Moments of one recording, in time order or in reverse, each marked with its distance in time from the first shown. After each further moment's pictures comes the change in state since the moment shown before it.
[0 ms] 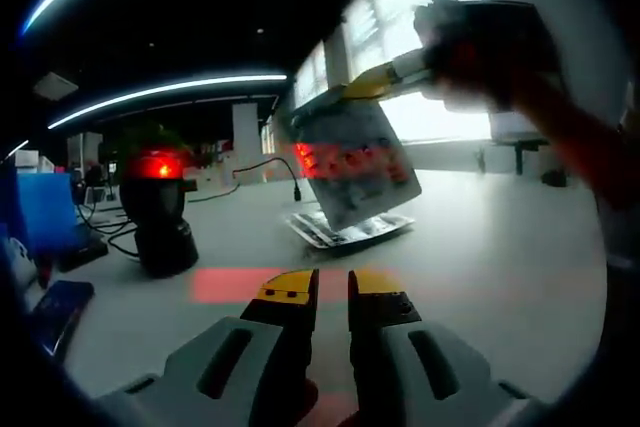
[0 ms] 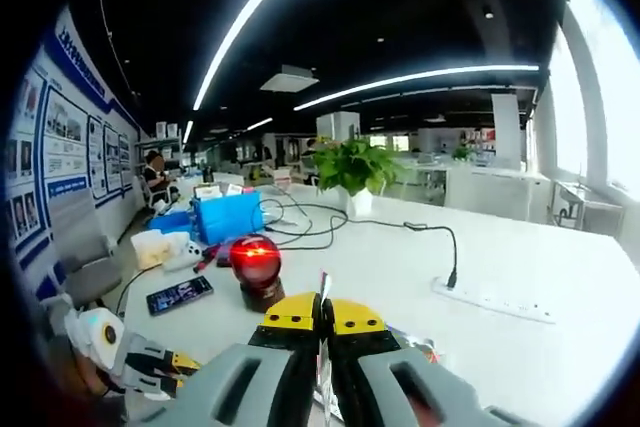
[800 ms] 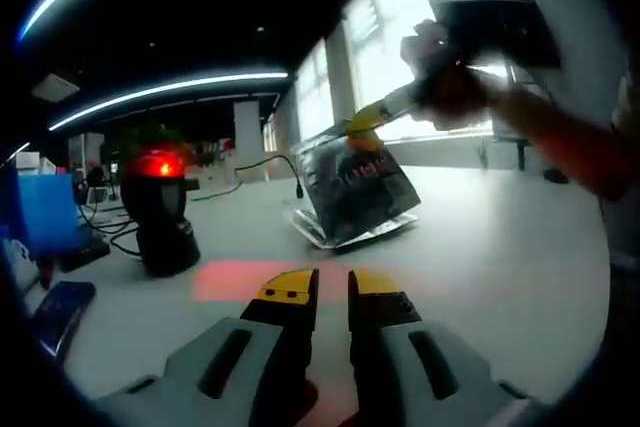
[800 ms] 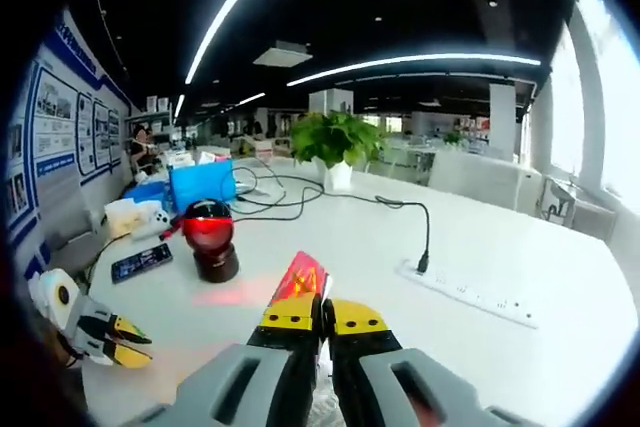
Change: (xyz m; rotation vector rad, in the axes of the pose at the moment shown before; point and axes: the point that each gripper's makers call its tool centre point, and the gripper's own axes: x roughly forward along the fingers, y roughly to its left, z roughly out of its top) left arm 0.001 0.000 -0.002 0.008 0.010 0.009; right arm 0.037 -0.075 -0.038 -0.087 0.128 -0.097
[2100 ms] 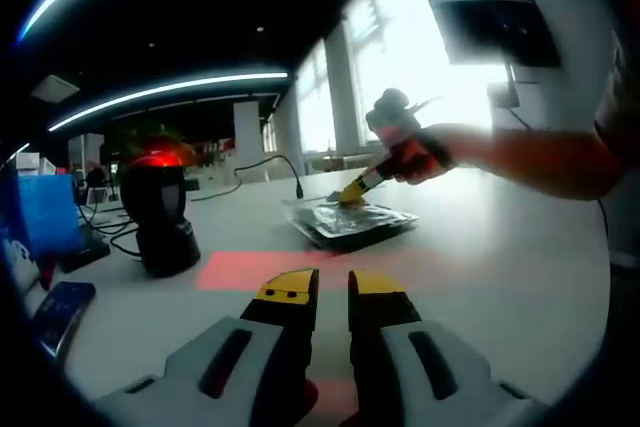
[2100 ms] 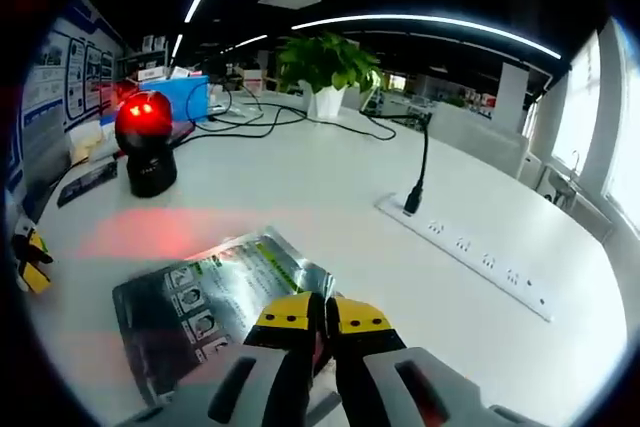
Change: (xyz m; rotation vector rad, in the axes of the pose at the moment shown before) left arm 0.000 -0.001 0.002 0.003 -0.001 -0.004; right arm 0.068 -0.045 -0.090 -0.114 0.219 -0.034
